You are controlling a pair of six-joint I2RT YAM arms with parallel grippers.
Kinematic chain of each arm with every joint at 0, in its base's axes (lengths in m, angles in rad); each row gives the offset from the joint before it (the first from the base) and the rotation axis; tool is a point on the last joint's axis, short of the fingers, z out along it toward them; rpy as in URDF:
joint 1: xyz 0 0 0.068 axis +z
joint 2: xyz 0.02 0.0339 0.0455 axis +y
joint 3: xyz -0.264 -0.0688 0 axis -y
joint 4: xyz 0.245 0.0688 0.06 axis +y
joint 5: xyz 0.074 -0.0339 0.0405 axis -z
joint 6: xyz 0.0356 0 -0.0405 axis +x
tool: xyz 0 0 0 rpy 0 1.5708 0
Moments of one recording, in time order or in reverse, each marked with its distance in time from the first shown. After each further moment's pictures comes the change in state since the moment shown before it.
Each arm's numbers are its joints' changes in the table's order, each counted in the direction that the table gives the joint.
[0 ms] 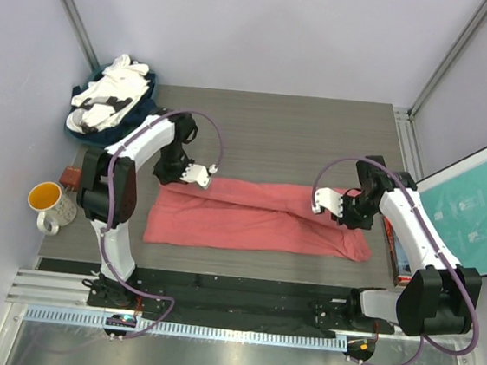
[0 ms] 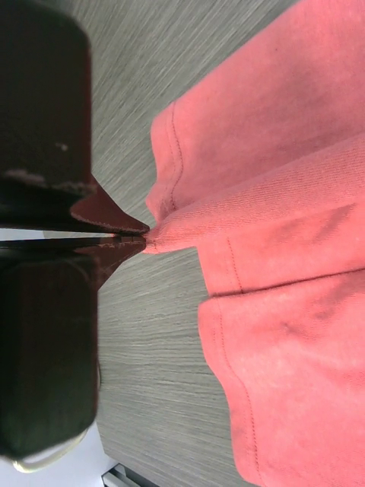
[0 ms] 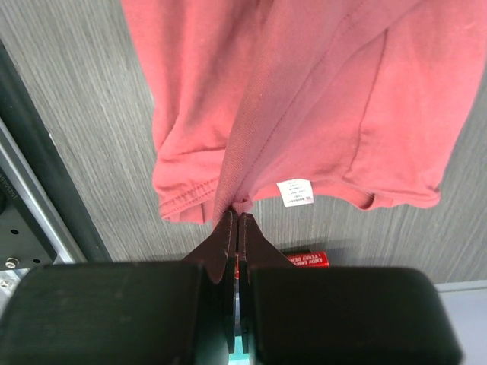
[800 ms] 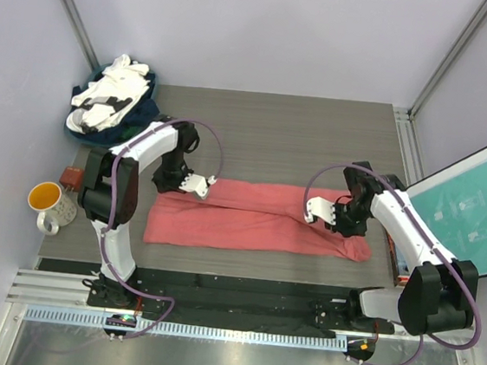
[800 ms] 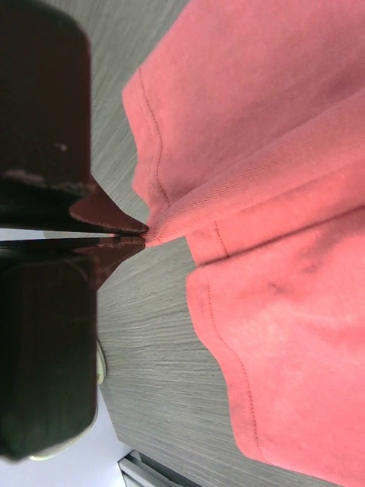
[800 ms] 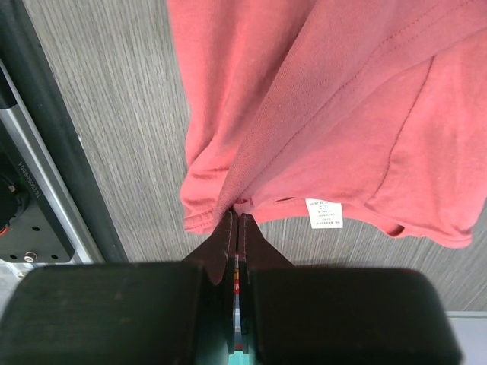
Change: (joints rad) left arm -0.024 -0.001 -0.082 -0.006 -0.047 0.002; right arm 0.089 0.014 -0.059 0.002 0.034 0.030
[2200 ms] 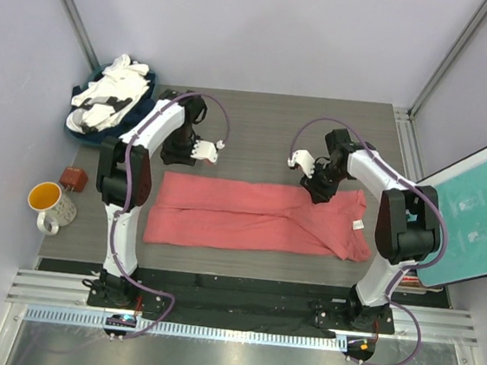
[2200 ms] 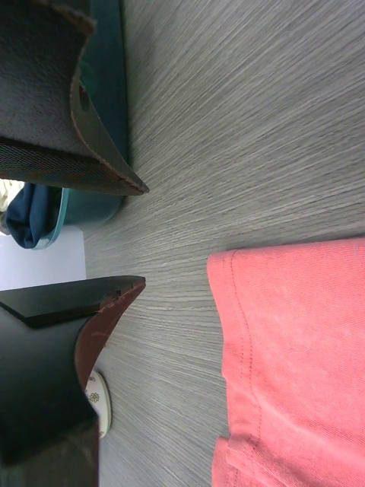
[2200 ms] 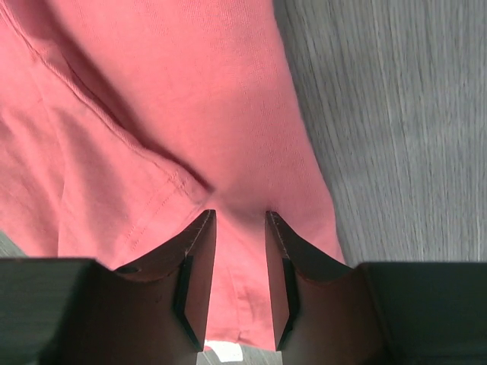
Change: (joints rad) left arm 0.018 0.217 0.418 -0.007 -0.086 -0.141; right arm 0.022 0.479 0.297 -0.327 -0.156 0.377
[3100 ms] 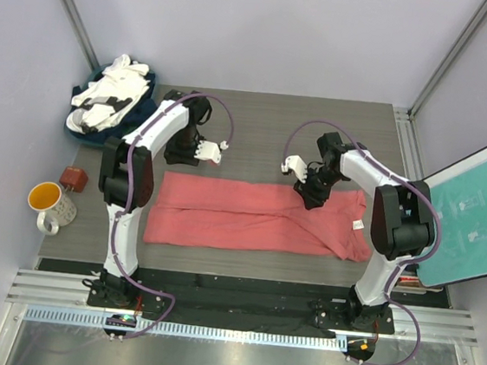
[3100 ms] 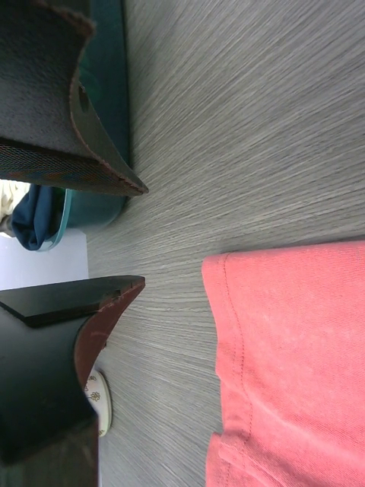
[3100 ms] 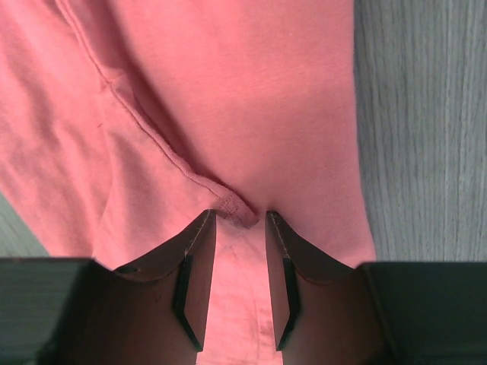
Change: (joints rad) left arm -0.029 0.002 0.012 0.004 -0.016 -0.027; right arm 0.039 0.047 0.011 0.043 -0.078 -0.042
